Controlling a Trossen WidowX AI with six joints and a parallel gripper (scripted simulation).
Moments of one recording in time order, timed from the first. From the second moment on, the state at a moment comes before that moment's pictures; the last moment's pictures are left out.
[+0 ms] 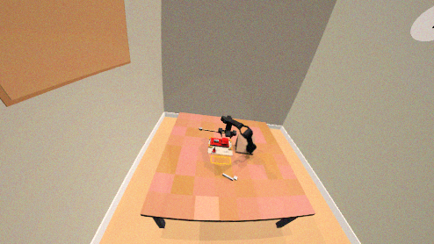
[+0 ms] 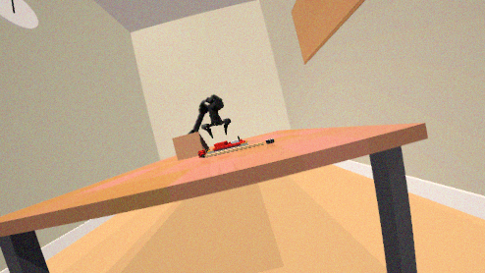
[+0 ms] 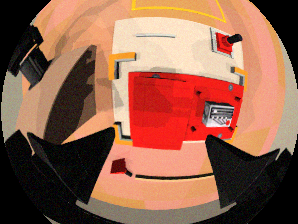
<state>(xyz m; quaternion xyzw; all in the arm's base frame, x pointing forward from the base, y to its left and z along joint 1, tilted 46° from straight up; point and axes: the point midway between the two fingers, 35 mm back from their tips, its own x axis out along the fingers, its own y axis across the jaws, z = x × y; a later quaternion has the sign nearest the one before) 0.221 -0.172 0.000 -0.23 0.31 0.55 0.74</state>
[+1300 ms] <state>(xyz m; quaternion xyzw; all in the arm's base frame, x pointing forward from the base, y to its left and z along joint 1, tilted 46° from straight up) 0.228 -0.150 -0.024 -0.23 0.31 0.55 0.74</state>
